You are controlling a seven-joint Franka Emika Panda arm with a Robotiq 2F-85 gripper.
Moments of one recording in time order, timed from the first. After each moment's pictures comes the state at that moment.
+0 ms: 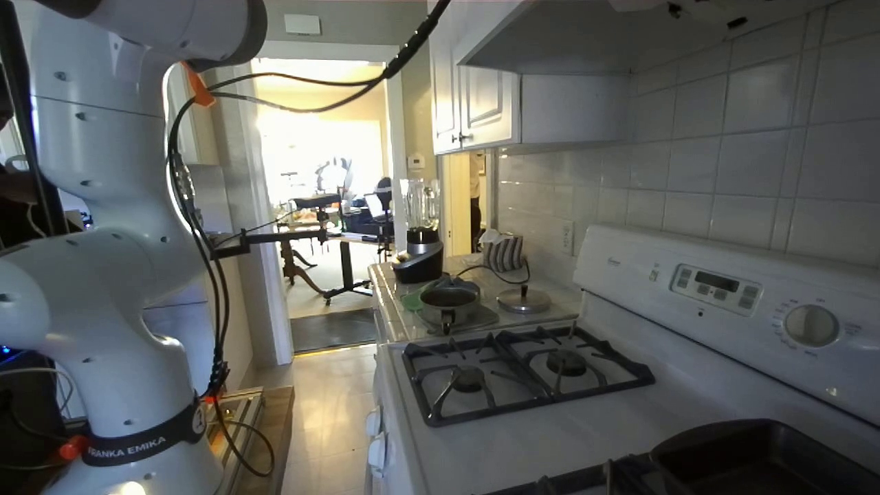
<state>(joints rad) -0.35 0.20 -0.26 -0.96 0.34 2.14 -0.78</state>
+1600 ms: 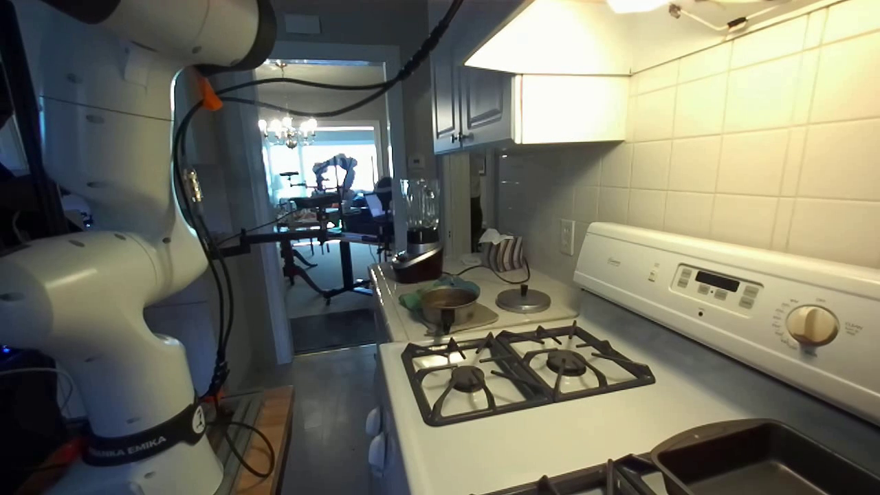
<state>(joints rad) -0.32 0.24 -0.28 -0.87 0.23 2.07 -0.45</state>
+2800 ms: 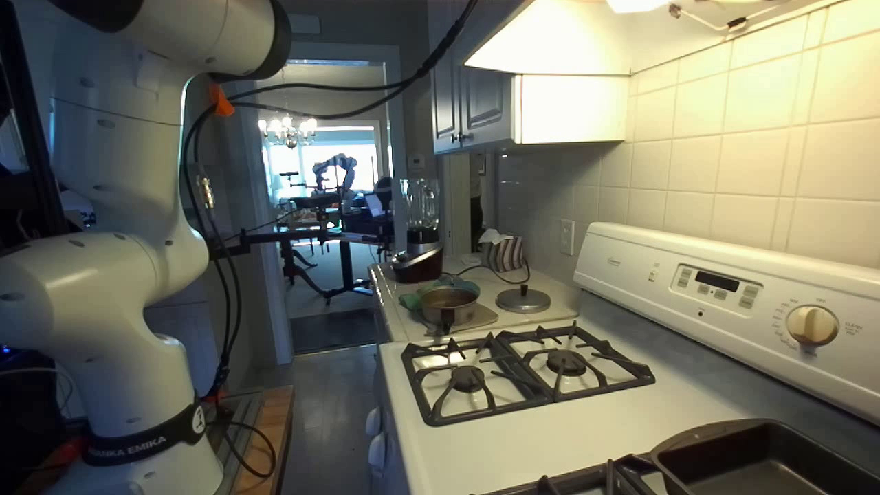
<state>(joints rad) -0.32 0.30 -0.29 -0.75 0.21 1.98 -0.11</state>
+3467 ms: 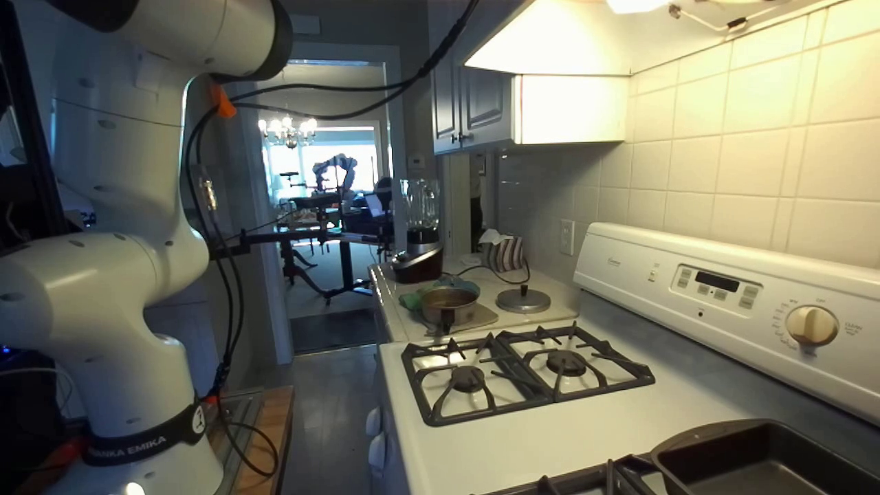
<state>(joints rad) -0.33 0.30 -0.32 -0.74 0.20 1.97 -0.09</state>
